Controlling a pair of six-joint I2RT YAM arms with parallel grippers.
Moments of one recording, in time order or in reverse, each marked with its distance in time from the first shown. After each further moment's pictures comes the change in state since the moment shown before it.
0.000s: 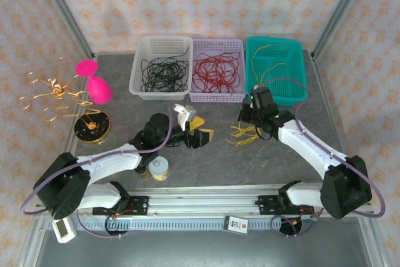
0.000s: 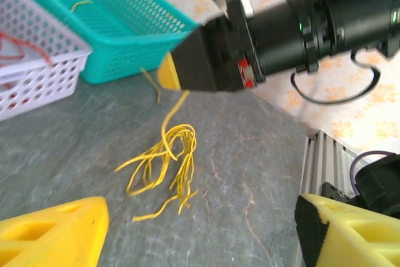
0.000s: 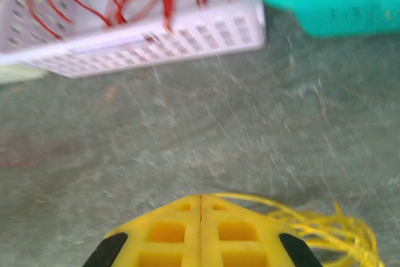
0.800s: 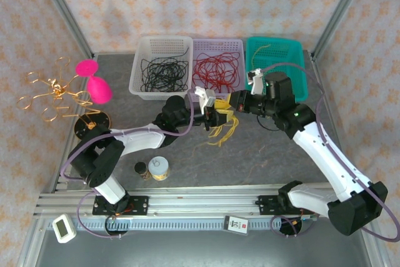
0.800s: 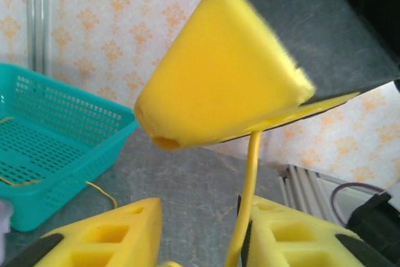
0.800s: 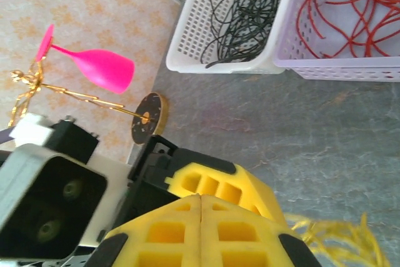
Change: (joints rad) left arm 0.000 0.350 0.314 0.289 0.200 0.085; right arm 0.006 -0.142 0.204 -0.048 -0.510 0.105
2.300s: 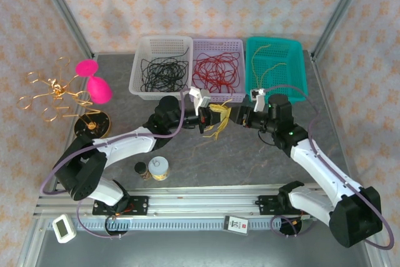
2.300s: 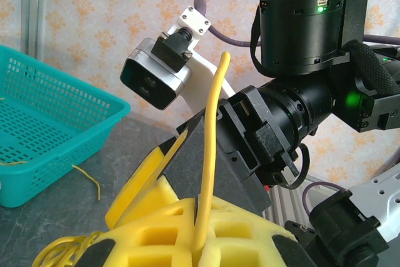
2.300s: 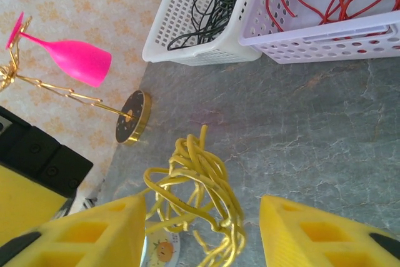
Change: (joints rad) left arm -0.001 -0.164 -0.037 -0.180 -0.001 -0.046; right arm -0.076 -0.103 -0.418 0.359 -0.063 -0.026
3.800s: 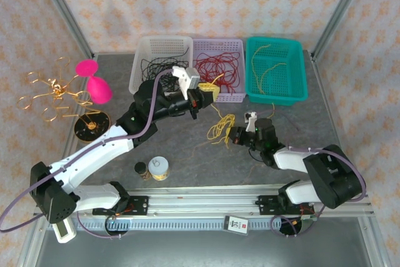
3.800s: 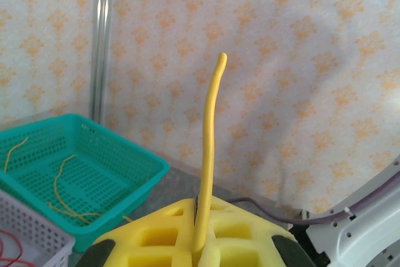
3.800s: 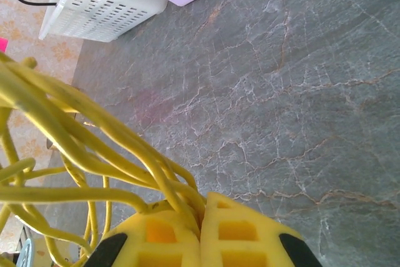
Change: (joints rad) left arm -0.020 -0.253 0.293 -0.517 -0.223 0.092; right arm 0.058 0.353 -0.393 0.690 0.152 0.127
